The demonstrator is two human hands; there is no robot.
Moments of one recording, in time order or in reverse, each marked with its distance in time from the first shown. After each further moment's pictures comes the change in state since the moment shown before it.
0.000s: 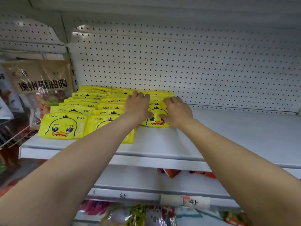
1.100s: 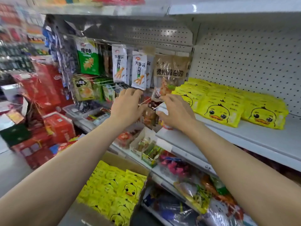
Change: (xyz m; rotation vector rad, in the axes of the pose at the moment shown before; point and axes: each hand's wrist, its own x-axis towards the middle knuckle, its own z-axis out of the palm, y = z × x) left_hand -0.377 -0.259 -0.115 0.059 0.257 -0.474; right_hand -0.131 -0.372 -0.058 0.343 0.012 -0.544
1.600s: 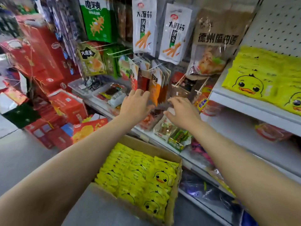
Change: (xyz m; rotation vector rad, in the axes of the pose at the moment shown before) left_hand 0.021 -0.201 0.115 -0.049 -0.300 0.008; right_hand 0.102 -0.095 0.182 0.031 -0.270 0.140
